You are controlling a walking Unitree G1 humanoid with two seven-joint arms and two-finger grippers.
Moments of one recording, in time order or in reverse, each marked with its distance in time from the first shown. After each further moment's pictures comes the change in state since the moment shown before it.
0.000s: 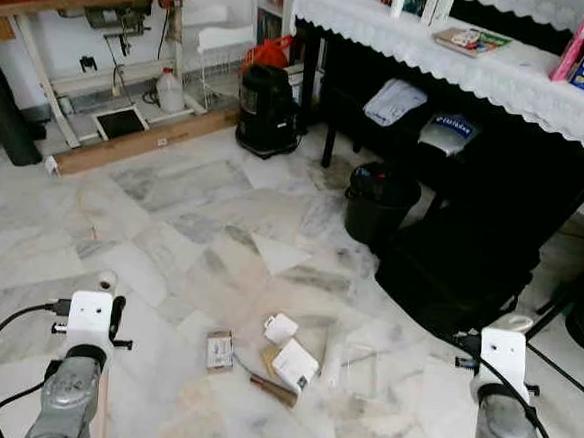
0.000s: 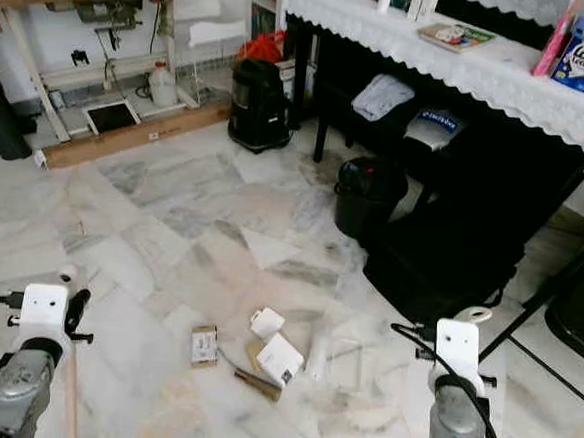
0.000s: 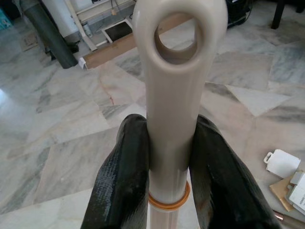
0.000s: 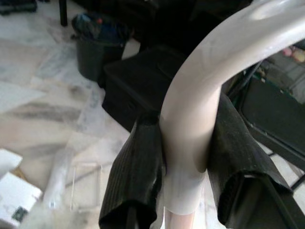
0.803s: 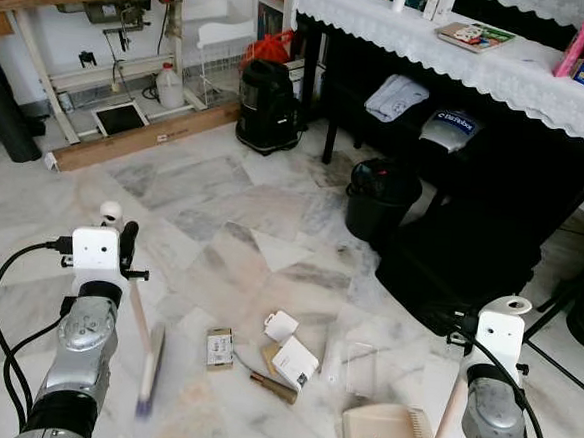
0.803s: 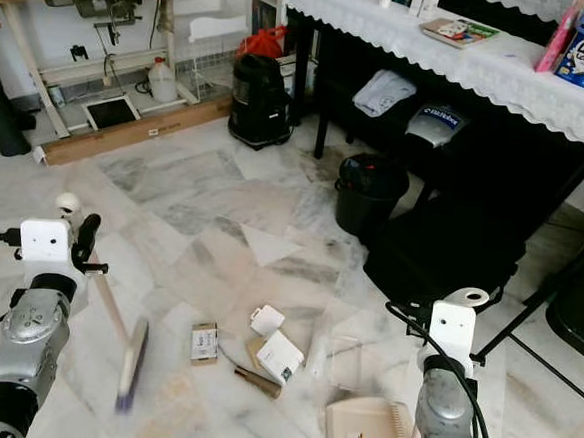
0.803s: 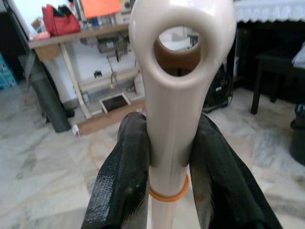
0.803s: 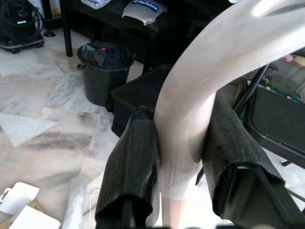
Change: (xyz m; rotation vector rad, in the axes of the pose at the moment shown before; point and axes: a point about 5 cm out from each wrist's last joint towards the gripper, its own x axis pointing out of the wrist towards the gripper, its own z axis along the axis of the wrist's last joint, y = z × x) left arm 0.025 -0.008 0.095 -0.093 -0.338 0.007; right arm 0.002 0.014 0.019 0.100 -0.098 0.013
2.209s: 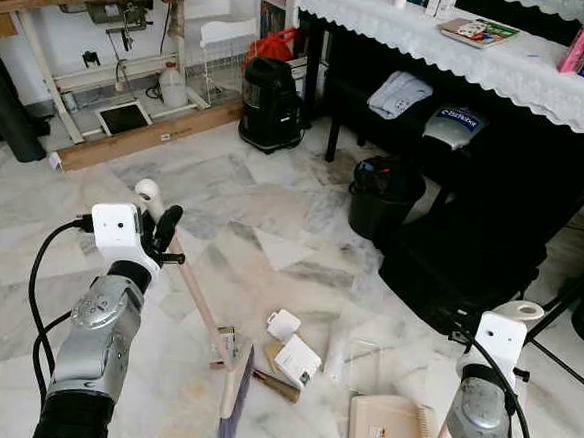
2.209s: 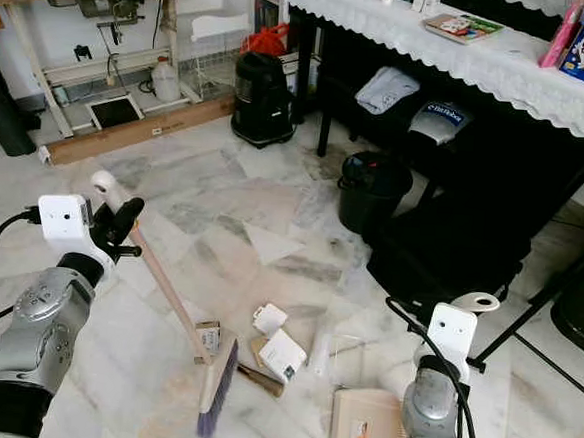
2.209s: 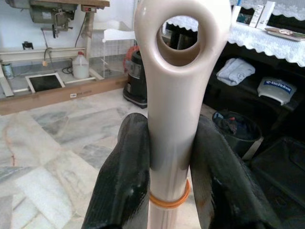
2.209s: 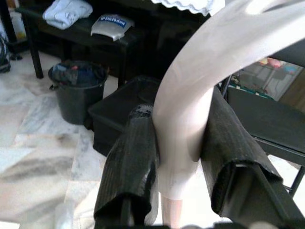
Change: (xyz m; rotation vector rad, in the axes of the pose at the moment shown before) left arm -0.002 -0.035 0.033 -0.293 0.060 -0.215; right arm -0.001 0.007 0.006 0.046 -0.075 -0.164
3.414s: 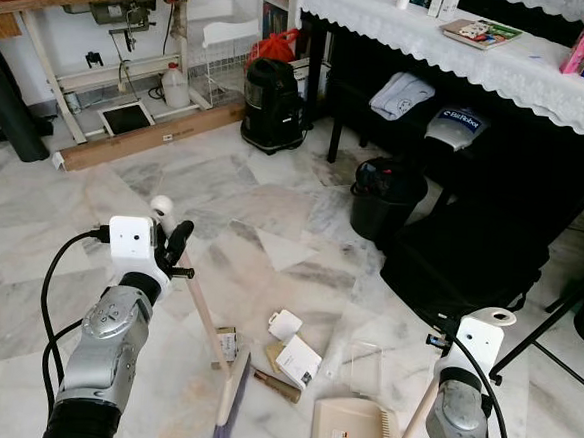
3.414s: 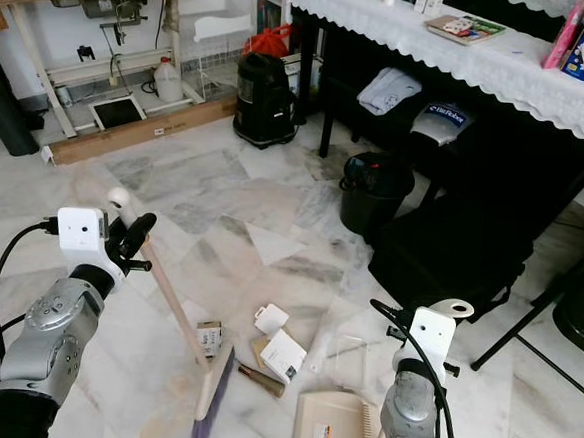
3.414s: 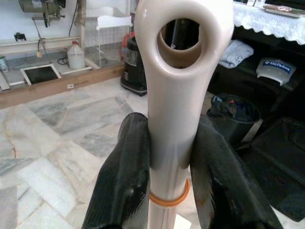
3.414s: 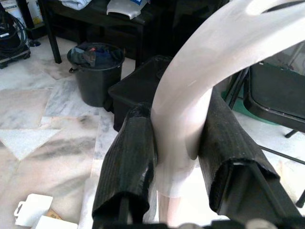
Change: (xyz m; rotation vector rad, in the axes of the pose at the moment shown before) left arm -0.004 -0.008 -0.017 0.034 0.064 -0.033; right arm -0.013 0.021 -0.016 0.050 0.092 0.061
